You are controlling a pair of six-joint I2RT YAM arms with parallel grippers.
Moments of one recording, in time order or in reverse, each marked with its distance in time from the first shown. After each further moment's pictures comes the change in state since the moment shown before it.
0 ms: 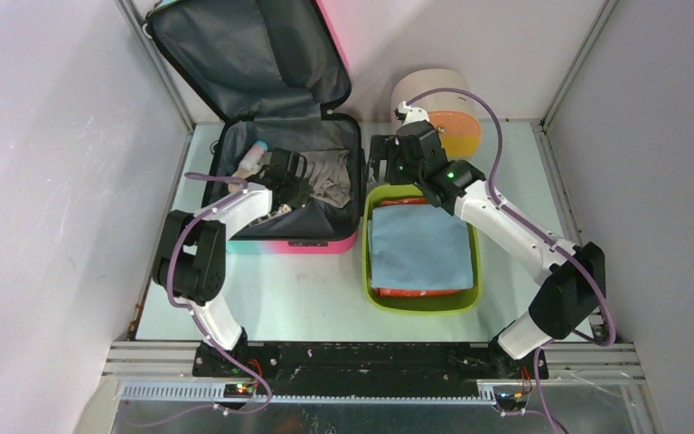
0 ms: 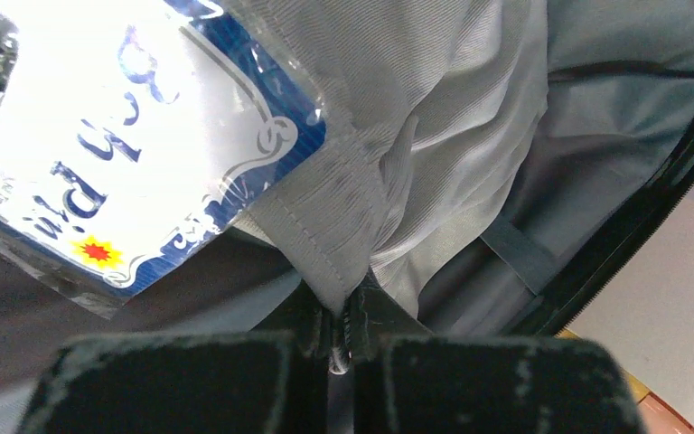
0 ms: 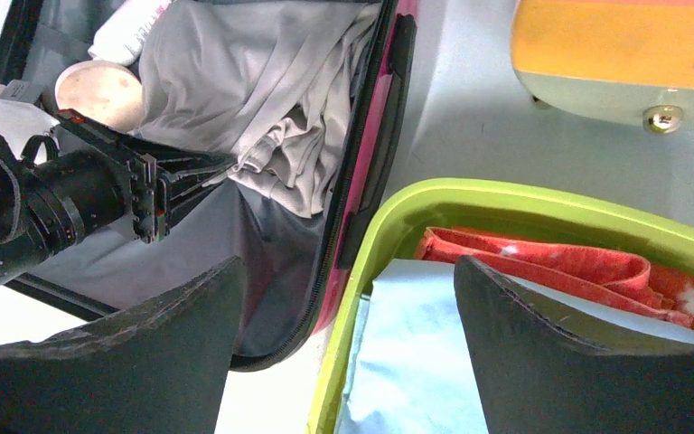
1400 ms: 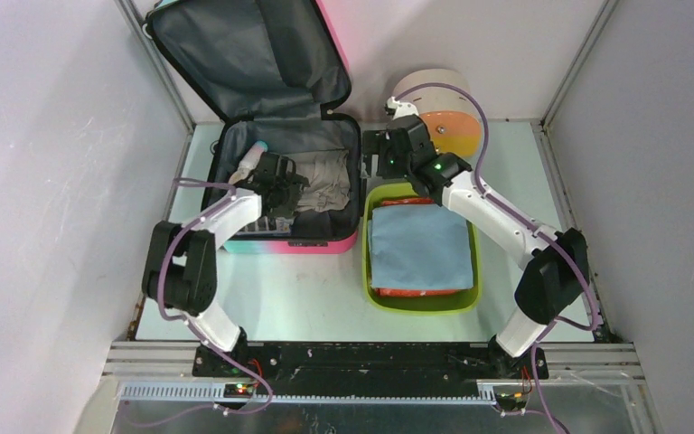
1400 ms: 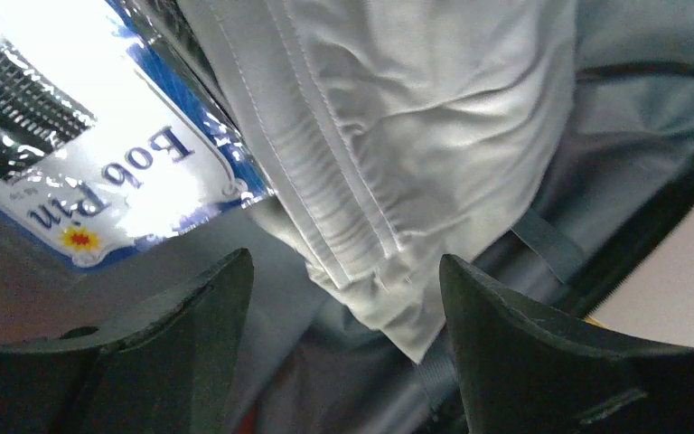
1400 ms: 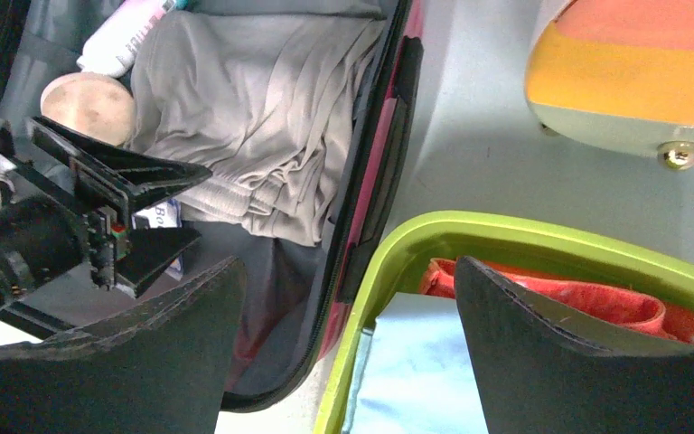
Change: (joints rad) left arm 0.047 -0.108 -0.073 -0.042 0.035 0.064; right arm 0.002 0.097 0.079 0.013 0.005 -0.026
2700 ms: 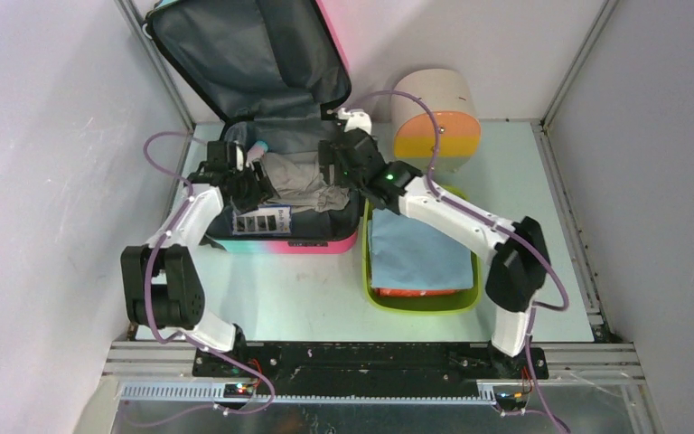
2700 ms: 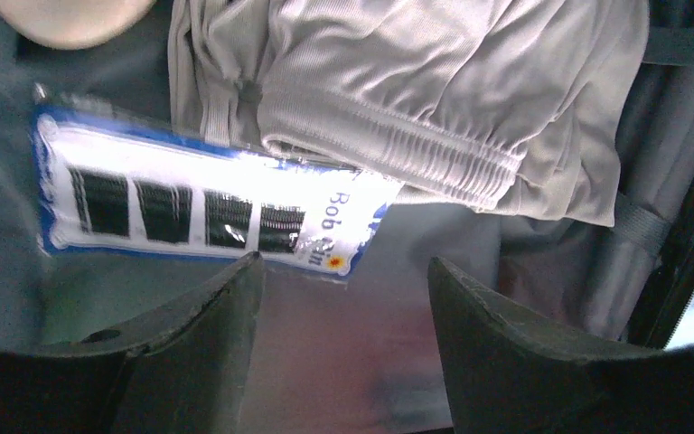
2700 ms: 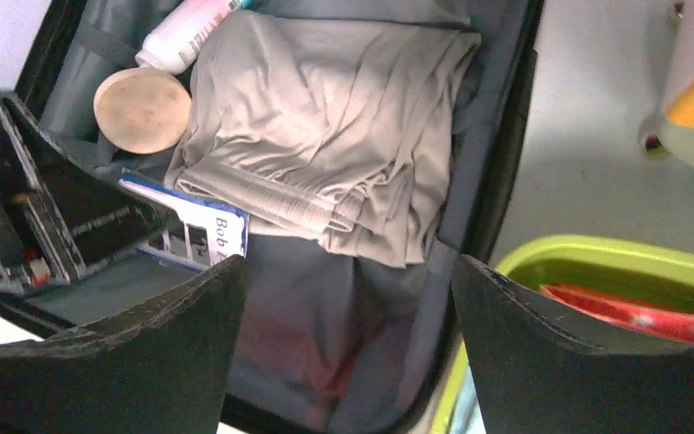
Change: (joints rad) left arm 0.263 -0.085 0.112 -0.209 0.281 1.056; right arm 0.198 0.127 0.113 0.040 0.187 0.056
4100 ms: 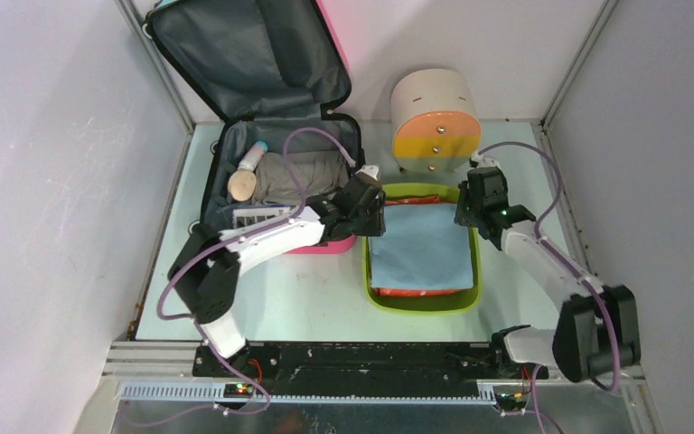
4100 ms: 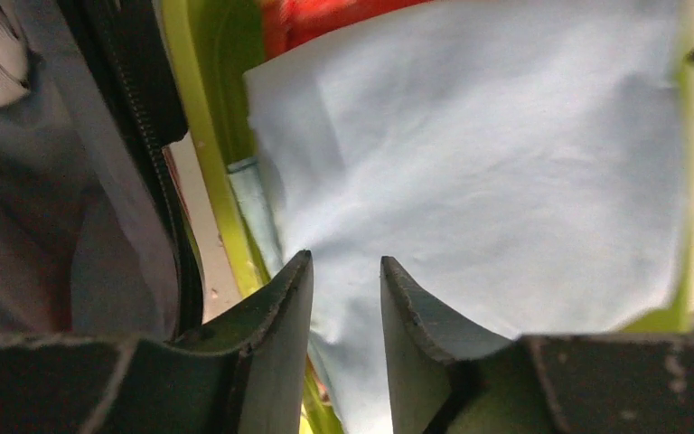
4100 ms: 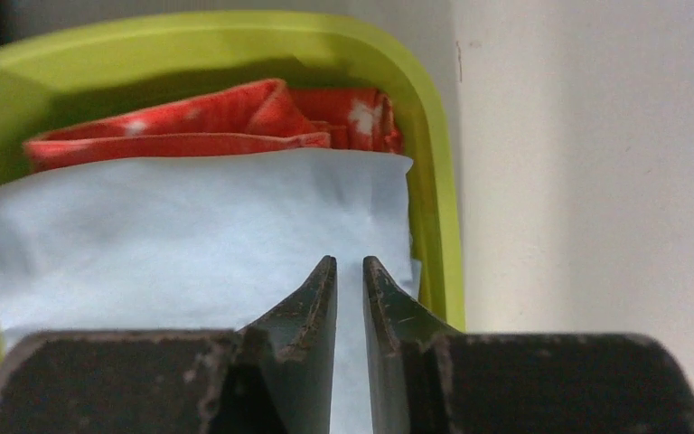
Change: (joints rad) left arm -0.818 0.191 0.060 0.215 -0.288 -0.251; right arm -0.579 -0.474 -0.779 0.033 -0.211 -0.159
